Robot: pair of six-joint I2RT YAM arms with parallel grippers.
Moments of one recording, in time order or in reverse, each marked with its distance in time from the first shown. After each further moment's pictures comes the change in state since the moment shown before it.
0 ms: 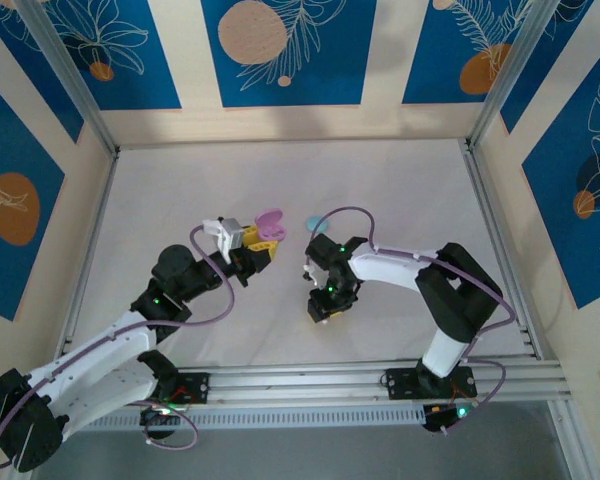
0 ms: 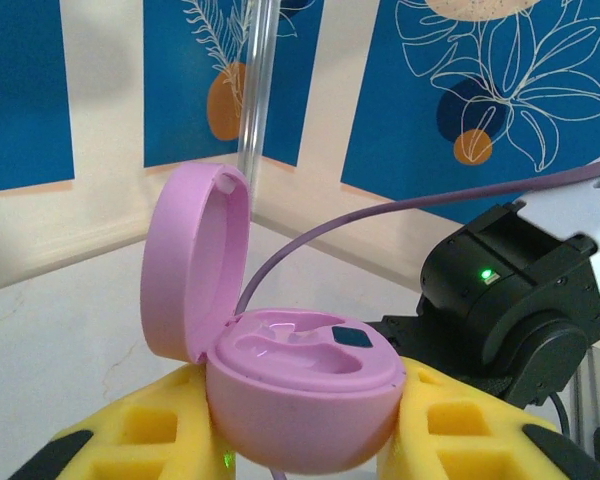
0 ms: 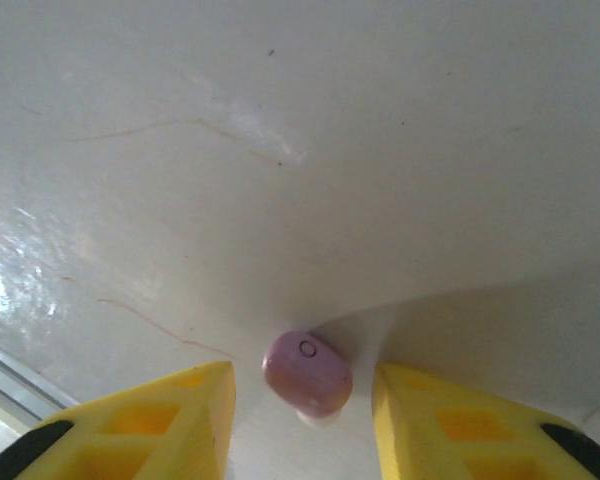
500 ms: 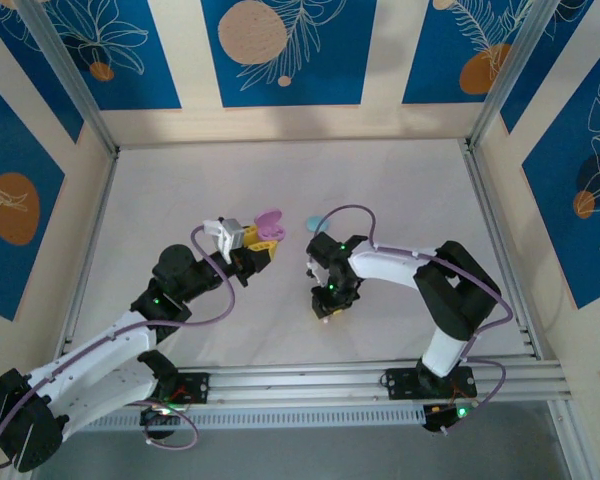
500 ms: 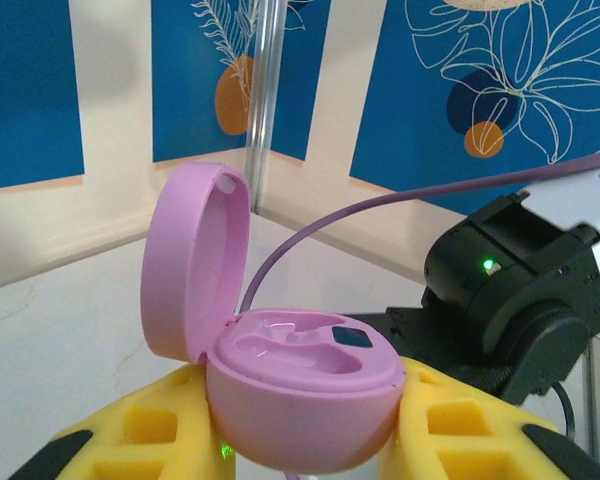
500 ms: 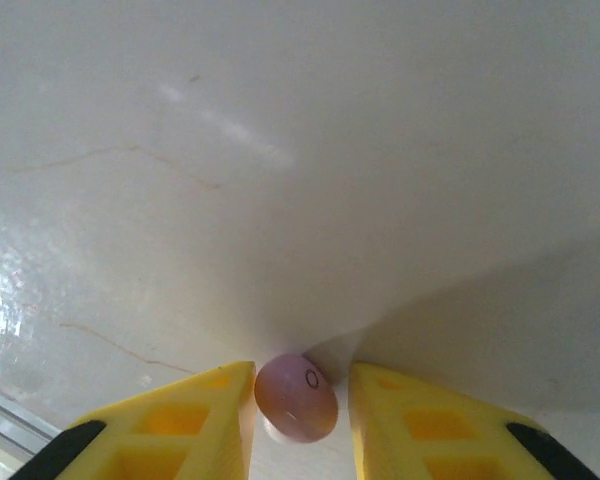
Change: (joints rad) left arm 0.000 0.000 0.000 -0.015 -0.014 0.017; right arm -0.035 0.002 0.008 -0.008 0.057 0.040
